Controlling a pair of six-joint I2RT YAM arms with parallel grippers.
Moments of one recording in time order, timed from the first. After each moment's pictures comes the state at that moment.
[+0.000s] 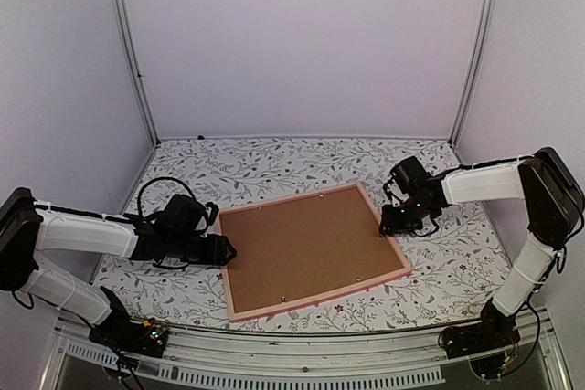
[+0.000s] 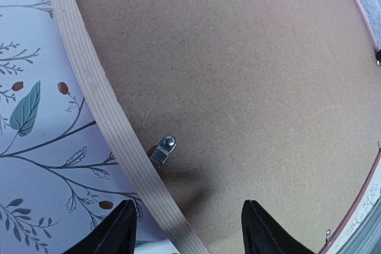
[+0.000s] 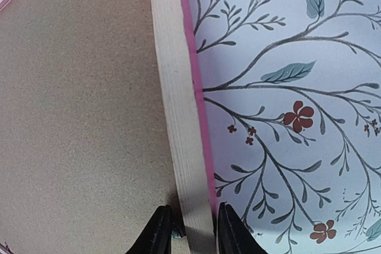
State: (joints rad) left arm -0.71 1.34 0.49 -0.07 0.01 -0.60; right arm 0.51 1.71 0.94 -0.38 -0.05 0.39
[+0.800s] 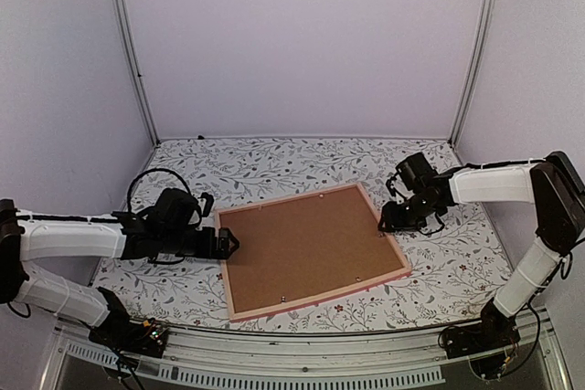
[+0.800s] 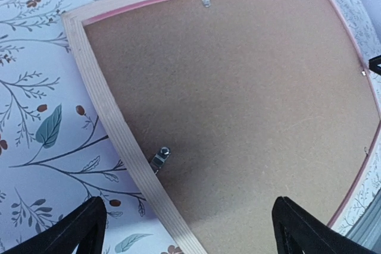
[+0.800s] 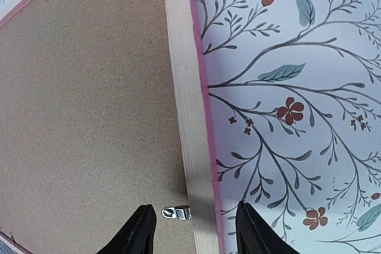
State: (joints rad) left arm -0.71 1.25 0.51 -0.13 -0.04 -0.58; right arm 0.49 1.65 0.93 -0.40 -0.09 0.37
